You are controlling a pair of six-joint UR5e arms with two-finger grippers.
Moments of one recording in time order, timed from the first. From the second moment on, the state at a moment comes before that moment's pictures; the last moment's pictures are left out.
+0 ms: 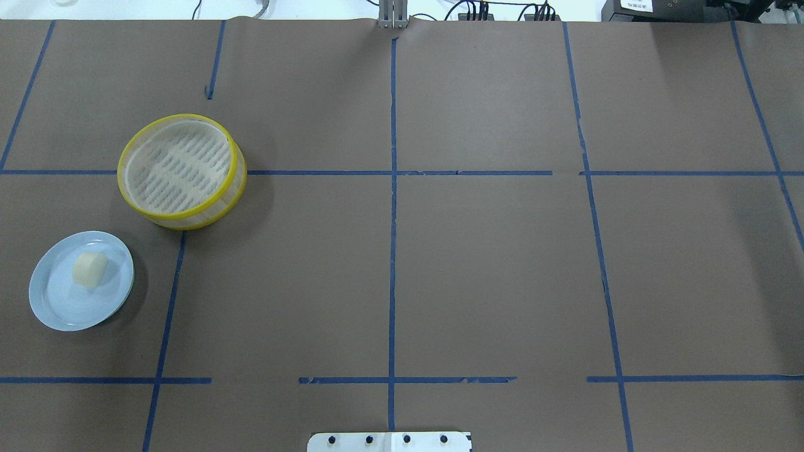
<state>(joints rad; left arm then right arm) -1.59 -1.53 -1.69 -1.46 -2.39 0.12 1.57 -1.68 1.65 -1.57 2.29 0.01</state>
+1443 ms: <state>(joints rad) -1.54 -1.52 -1.72 -1.65 -2.44 0.10 1.57 -1.68 1.65 -1.57 2.29 0.01</state>
